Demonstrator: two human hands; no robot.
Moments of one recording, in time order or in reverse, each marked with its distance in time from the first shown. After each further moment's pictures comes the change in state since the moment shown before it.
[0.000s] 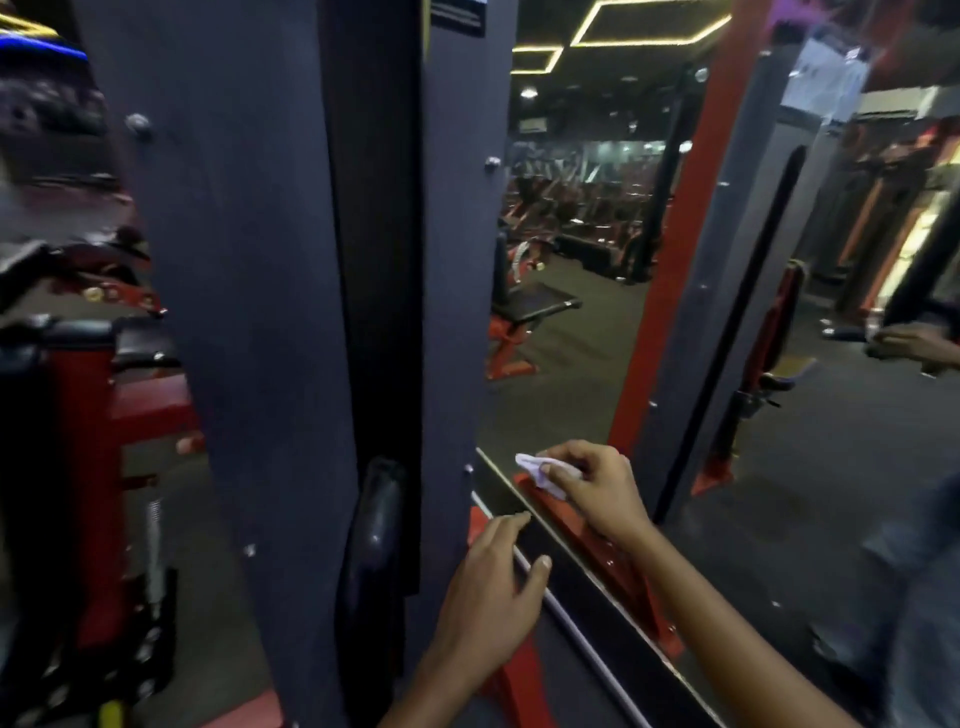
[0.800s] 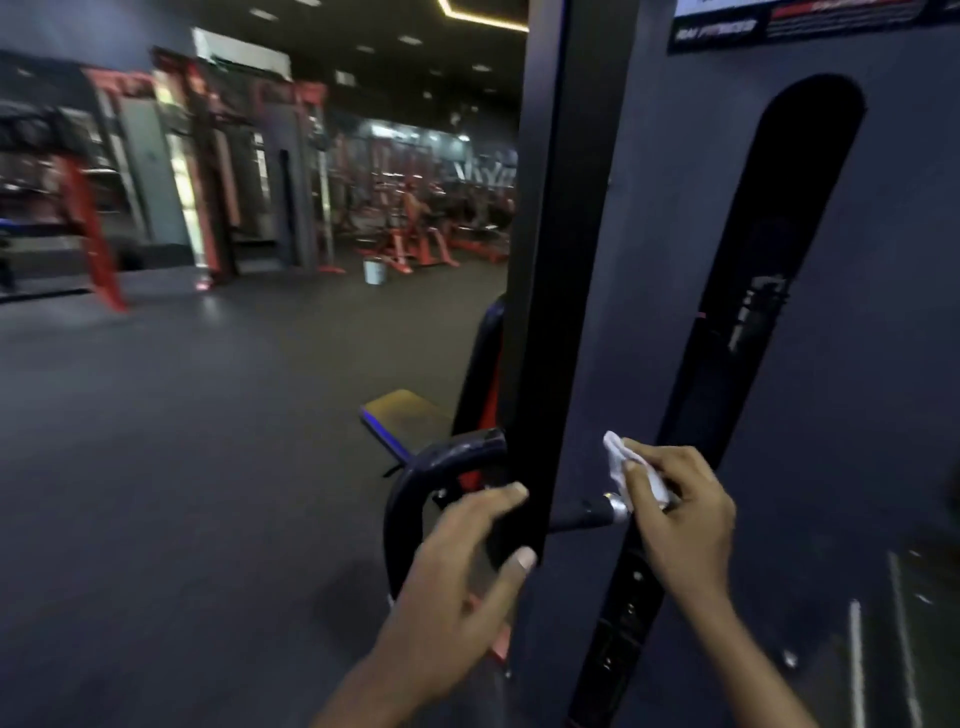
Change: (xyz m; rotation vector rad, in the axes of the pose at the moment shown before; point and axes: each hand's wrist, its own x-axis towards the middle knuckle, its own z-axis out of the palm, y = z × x) left_hand -0.007 0.097 0.008 0.515 0.882 -0.340; right_hand 0.095 -0.019 0.059 0.760 -0.459 -0.566
